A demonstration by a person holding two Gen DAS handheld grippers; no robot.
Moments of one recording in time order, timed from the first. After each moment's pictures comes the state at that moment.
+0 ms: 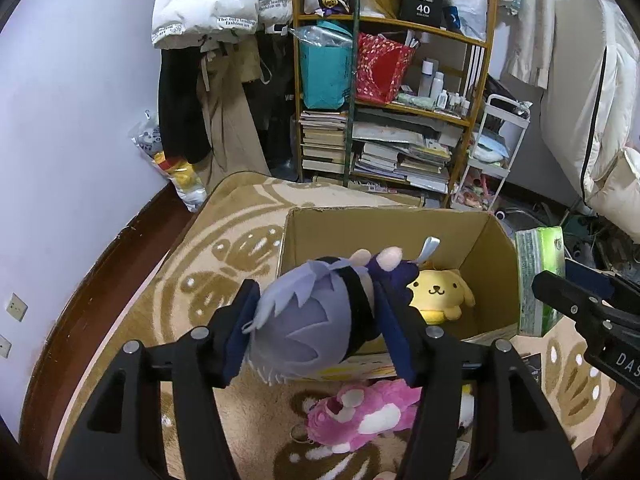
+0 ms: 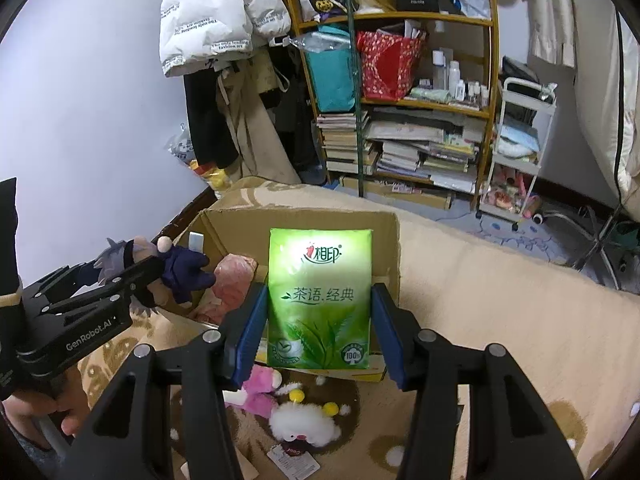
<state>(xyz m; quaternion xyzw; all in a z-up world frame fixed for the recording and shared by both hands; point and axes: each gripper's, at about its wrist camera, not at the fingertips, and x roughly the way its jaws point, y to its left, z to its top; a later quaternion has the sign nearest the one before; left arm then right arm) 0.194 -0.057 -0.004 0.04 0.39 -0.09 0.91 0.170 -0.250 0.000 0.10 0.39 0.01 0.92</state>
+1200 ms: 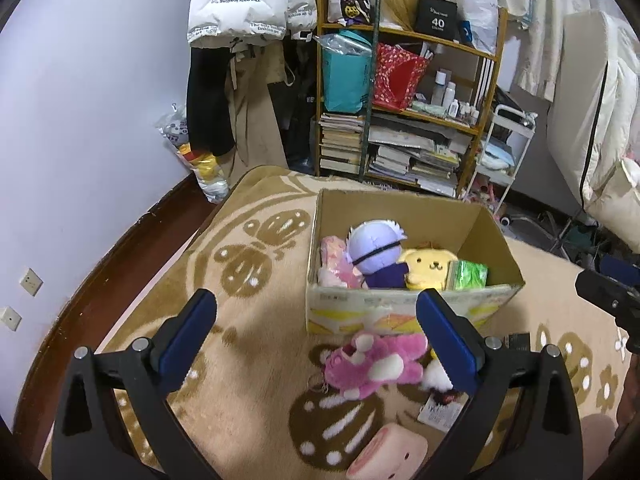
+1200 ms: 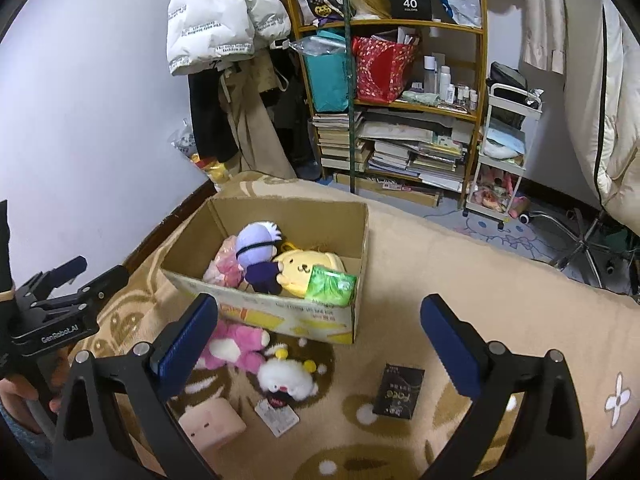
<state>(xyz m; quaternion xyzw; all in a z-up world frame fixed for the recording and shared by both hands) 0.127 -0.027 0.021 0.03 0.39 -0.06 0.92 0.115 -0.265 0.030 0.08 0.39 0.01 0.92</state>
